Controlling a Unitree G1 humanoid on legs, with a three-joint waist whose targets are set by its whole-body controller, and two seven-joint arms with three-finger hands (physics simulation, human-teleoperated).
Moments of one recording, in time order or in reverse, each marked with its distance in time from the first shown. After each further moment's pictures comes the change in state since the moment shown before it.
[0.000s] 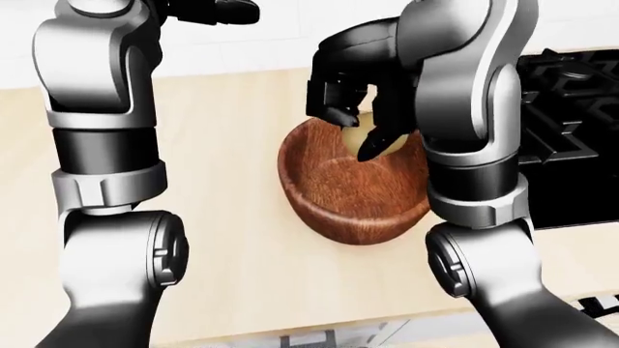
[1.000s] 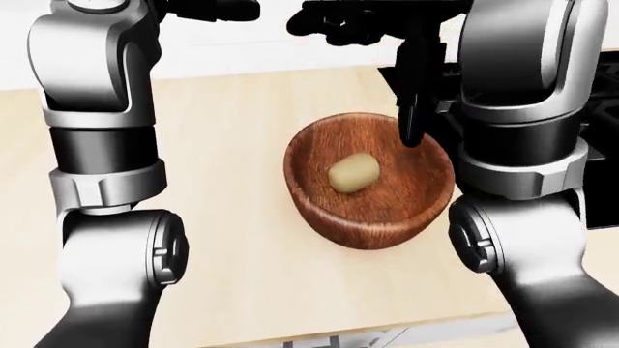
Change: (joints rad) left arm -0.007 0.001 -0.001 -0.012 -0.002 0.012 0.000; right arm -0.158 -0.101 -0.011 0.072 0.066 0.065 0.000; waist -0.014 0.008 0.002
